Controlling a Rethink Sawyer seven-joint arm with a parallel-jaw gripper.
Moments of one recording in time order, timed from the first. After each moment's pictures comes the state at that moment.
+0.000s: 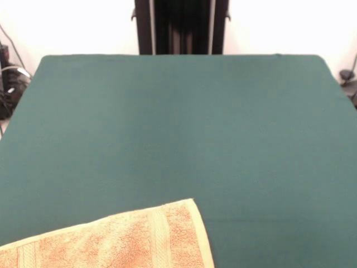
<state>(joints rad) -0.89 -1.06 0.99 1.79 -0.32 0.63 2.35</state>
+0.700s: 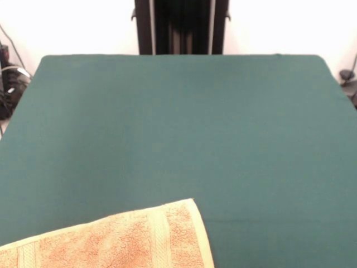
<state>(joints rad) -0.91 -0.84 1.08 1.29 -0.46 1.19 1.66</state>
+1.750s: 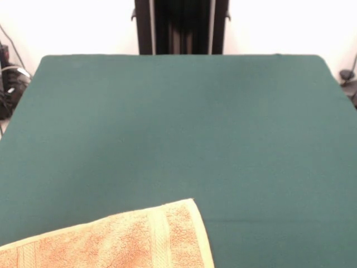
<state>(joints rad) -0.74 -0.56 1.53 0.23 -1.28 1.91 0.62</state>
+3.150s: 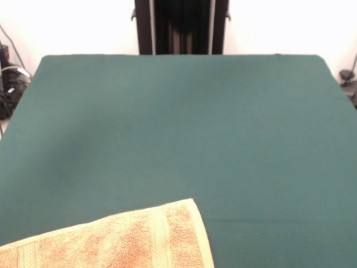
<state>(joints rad) -0.77 -0.24 1.52 0.23 -1.14 1.72 0.62</state>
